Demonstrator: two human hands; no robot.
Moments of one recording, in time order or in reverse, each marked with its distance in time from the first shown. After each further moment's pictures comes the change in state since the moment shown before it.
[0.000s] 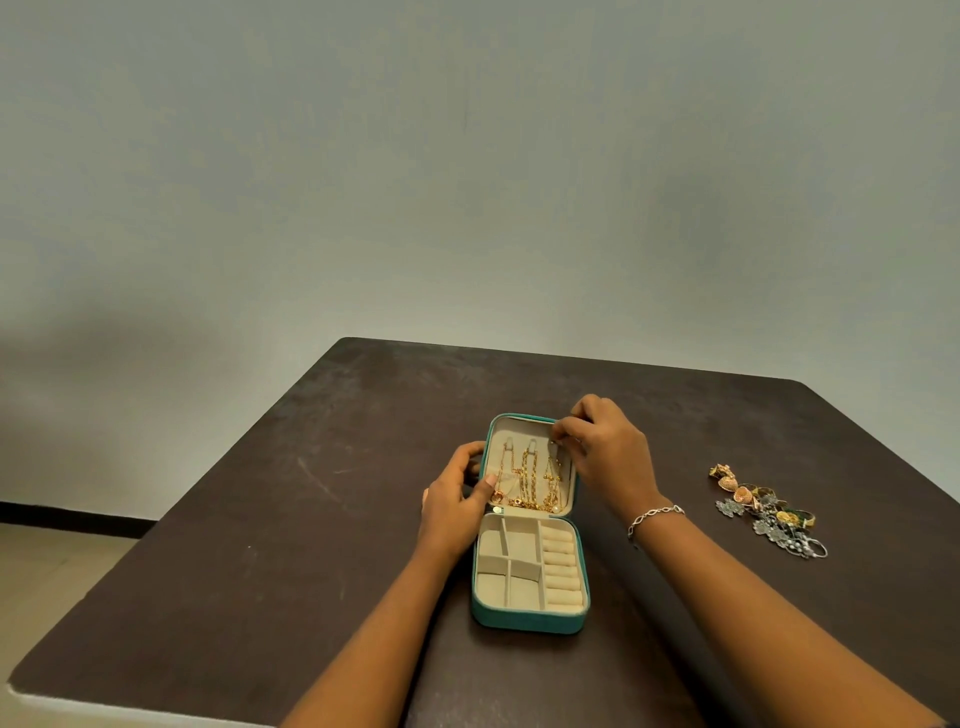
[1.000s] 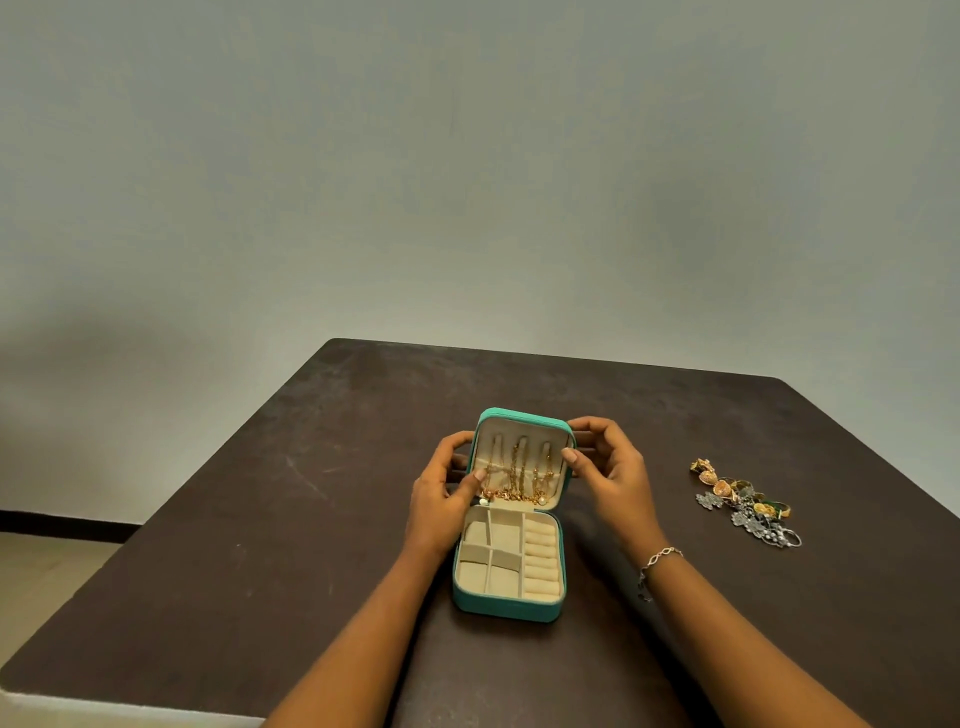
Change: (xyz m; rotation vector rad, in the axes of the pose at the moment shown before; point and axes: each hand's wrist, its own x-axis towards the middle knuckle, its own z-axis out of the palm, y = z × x) left_hand -0.006 0.006 0.000 -0.091 0.052 0.102; right_hand -0.037 -0.014 -0.021 0.927 0.005 0.560
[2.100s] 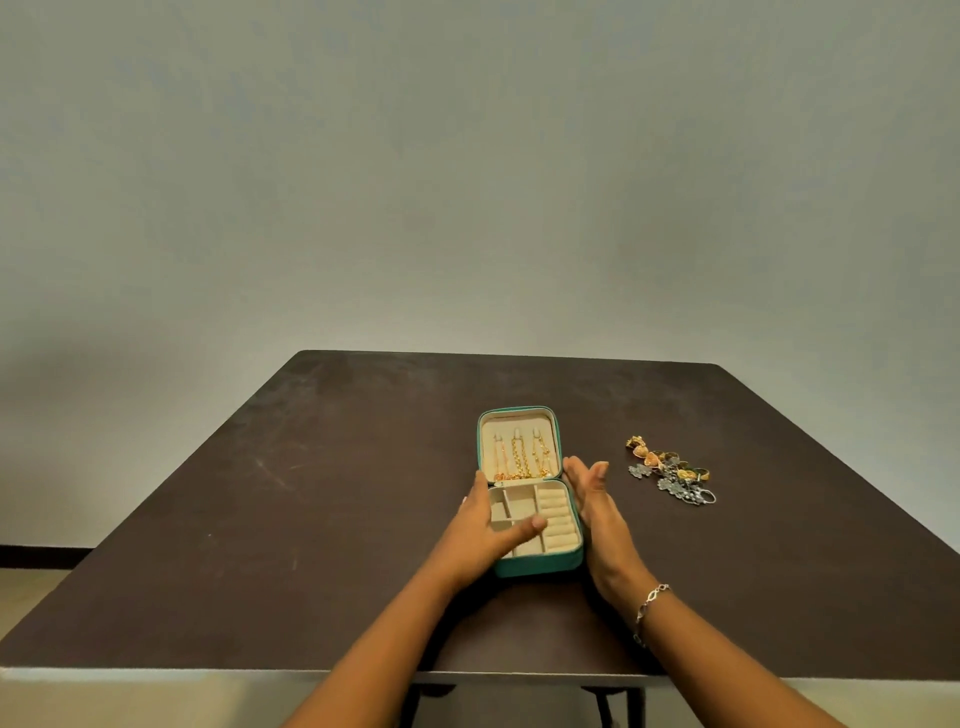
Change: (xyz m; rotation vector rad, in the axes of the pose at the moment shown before) left_hand -0.058 0.042 0.056 0.128 -0.450 -0.148; right_hand -0.073 -0.012 -0.041 0.311 -0.088 0.305
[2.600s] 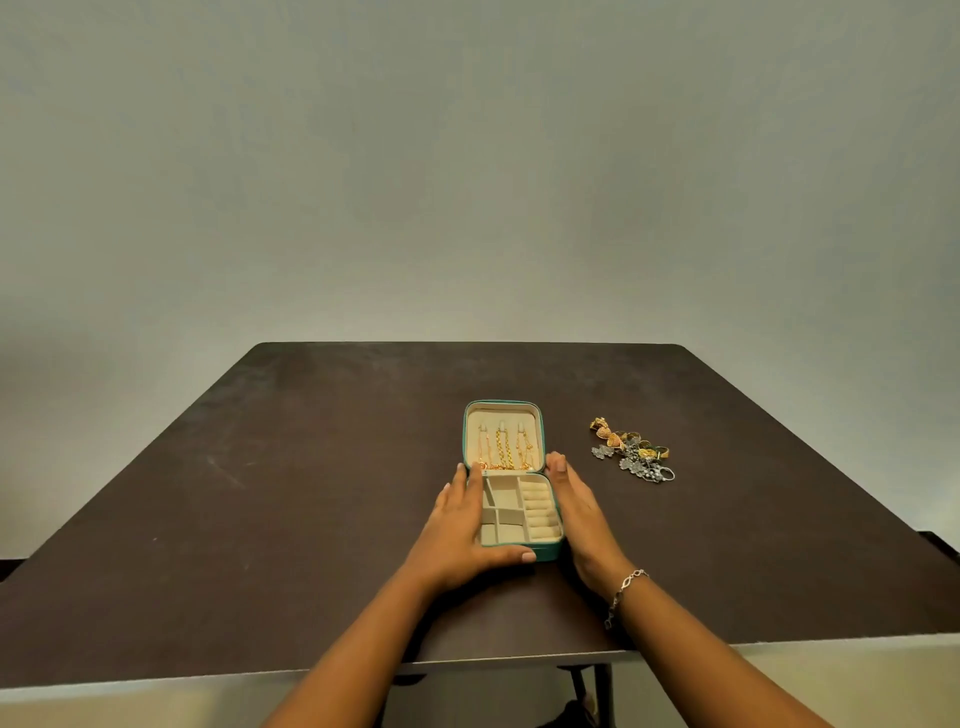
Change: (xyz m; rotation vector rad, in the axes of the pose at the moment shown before) left_hand 0.003 -0.001 0.021 0.462 -0.110 -0.020; right_hand 0.000 0.014 -0.020 -0.034 0.082 0.053
